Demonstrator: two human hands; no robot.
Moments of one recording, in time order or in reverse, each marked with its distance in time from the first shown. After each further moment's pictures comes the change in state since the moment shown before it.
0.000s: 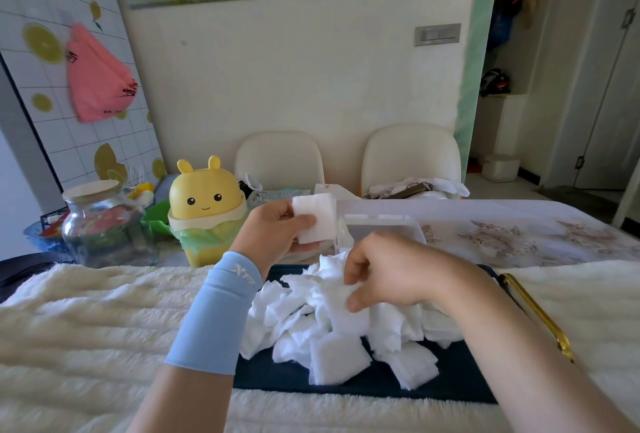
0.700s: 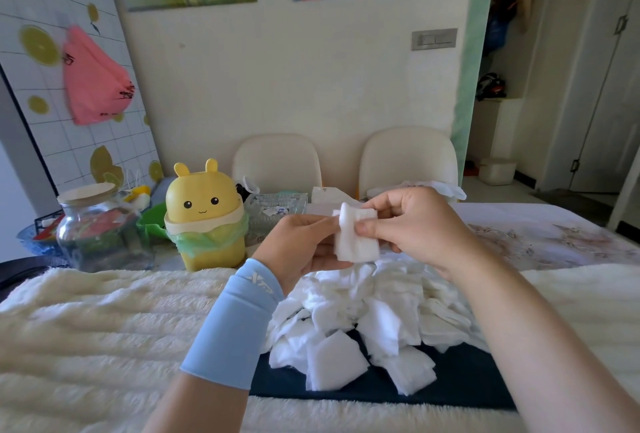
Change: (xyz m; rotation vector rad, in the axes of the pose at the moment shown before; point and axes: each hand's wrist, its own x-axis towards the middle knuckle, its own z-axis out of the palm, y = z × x) left_hand -0.015 0.003 0.028 -0.056 -0.254 -0.099; right_hand 0.006 0.021 -0.021 0.748 0.461 -0.073
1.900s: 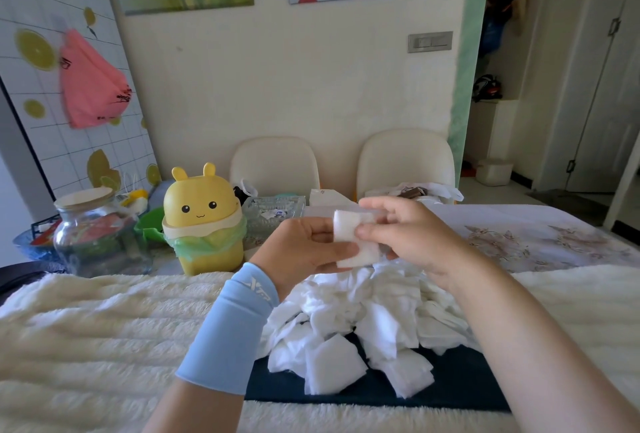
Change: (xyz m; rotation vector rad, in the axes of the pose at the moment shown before) left_hand -0.002 0.000 -0.002 0.126 -0.102 0.087; right_hand 0.007 0.012 0.004 -0.027 -0.026 0.106
